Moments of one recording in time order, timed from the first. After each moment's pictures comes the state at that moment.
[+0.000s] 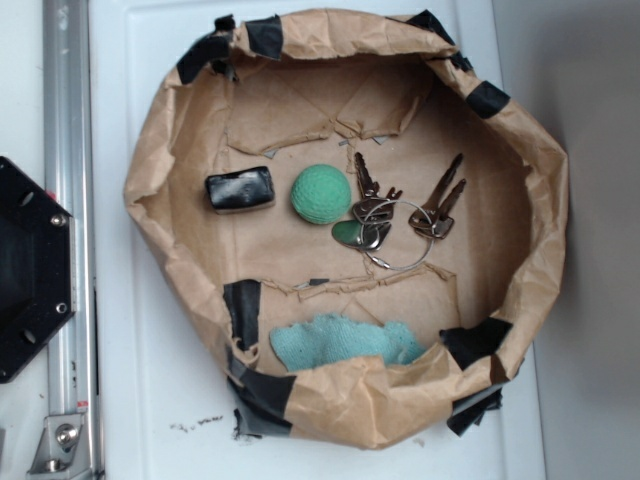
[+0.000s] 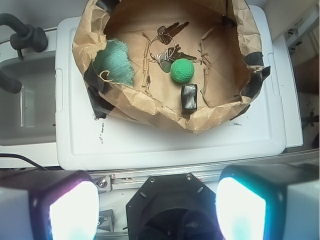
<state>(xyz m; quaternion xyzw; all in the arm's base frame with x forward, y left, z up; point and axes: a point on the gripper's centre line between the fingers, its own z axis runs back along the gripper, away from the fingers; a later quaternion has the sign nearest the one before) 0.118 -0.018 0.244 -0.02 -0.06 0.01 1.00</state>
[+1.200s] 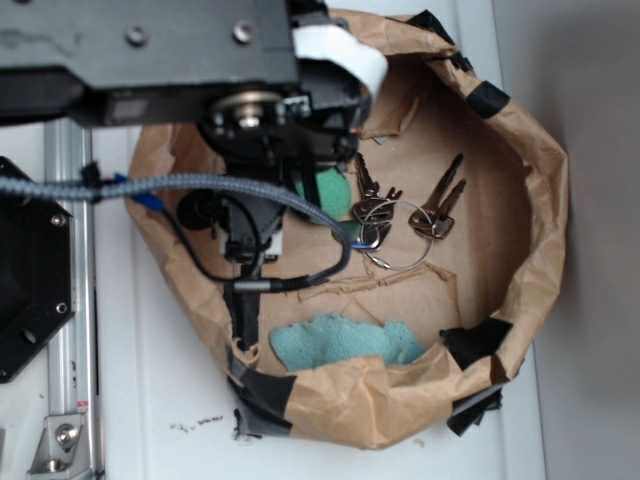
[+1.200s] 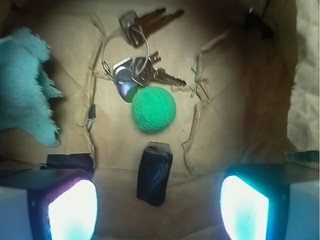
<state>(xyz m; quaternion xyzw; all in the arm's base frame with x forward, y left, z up) 0.221 0.033 0.125 0.03 0.00 -0.05 1.00</state>
